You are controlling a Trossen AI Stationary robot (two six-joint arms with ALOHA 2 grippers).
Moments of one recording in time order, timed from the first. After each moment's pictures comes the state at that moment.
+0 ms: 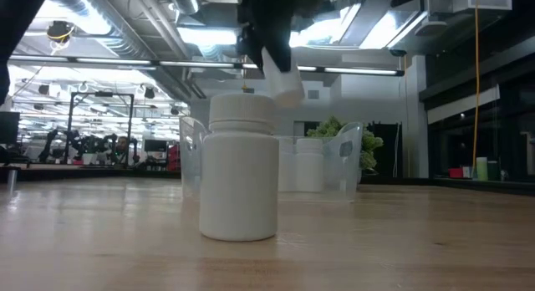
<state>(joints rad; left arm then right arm) -0.09 2.02 1.91 -1.15 -0.03 -0.34 -0.06 0.89 1.24 -0.91 0.54 -0.23</state>
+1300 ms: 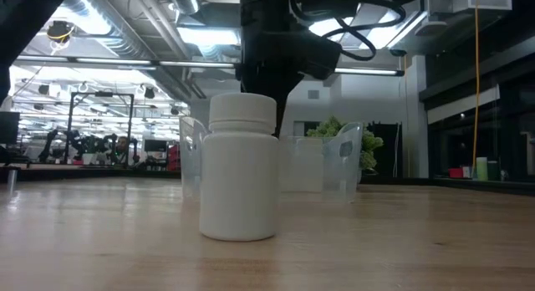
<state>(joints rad) -0.14 2.21 1.91 -1.18 -0.10 -0.30 -0.06 0.89 1.24 -0.91 0.47 -0.16</state>
